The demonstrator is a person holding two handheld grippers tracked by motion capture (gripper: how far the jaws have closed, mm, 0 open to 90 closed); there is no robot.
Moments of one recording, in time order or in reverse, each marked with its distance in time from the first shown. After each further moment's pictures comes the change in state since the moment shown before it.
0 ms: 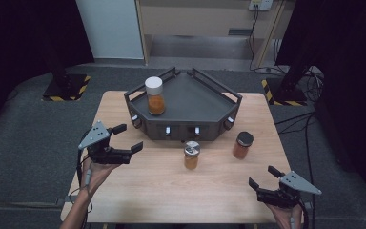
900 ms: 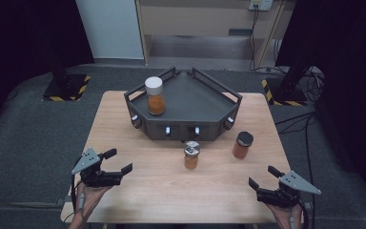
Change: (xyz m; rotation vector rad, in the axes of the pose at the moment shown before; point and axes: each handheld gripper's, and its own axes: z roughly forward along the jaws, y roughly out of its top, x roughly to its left) left arm -0.005 -0.079 -0.026 0.037 0.064 -0.128; right arm 0.001 0.001 0.000 0.009 -0.003 -0.002
